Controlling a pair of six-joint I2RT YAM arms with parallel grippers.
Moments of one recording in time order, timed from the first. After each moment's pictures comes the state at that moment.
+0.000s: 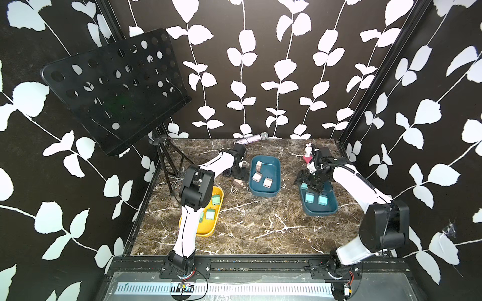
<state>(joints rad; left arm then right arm) -0.47 2.23 1.77 -0.84 0.06 -0.14 0.17 1.56 1.26 -0.99 -0.31 0.44</state>
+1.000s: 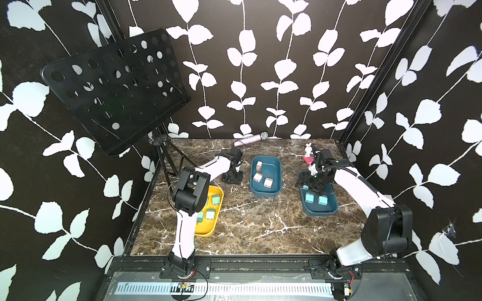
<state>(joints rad) -0.47 2.11 1.60 -0.83 0.08 -0.20 0.17 1.52 1.23 -1.00 -0.29 0.45</state>
